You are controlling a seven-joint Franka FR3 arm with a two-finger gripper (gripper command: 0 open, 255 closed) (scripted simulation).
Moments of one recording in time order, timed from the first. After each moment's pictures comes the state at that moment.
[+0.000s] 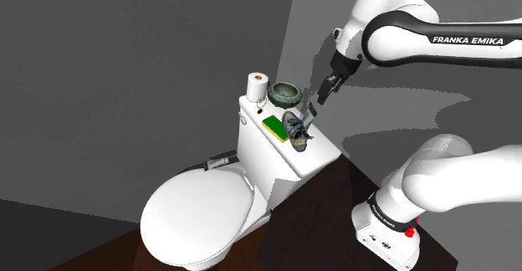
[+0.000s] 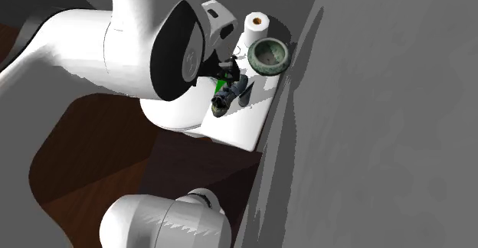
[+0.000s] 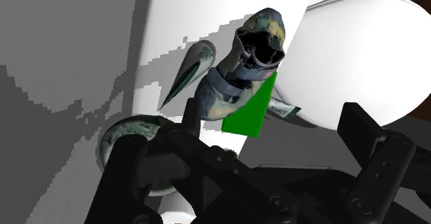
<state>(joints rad) 0.02 -0.78 0.02 -2.63 -0.06 1.95 -0.08</state>
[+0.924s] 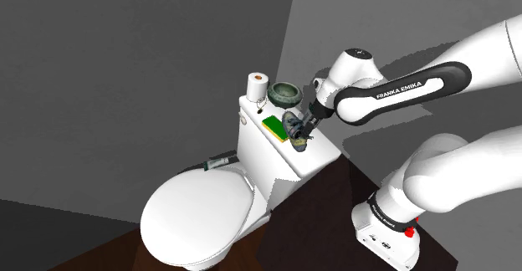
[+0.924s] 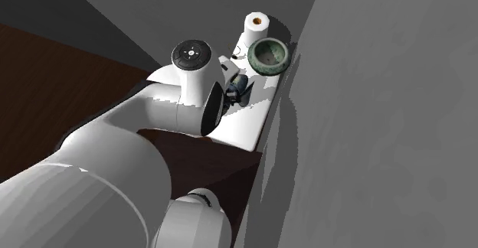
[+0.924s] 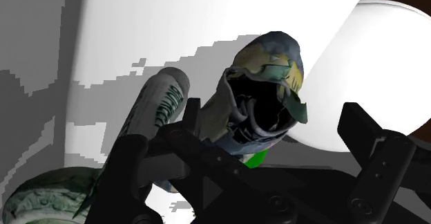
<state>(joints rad) 0.05 -0.51 -0.06 -2.94 -0.07 2.58 -0.18</state>
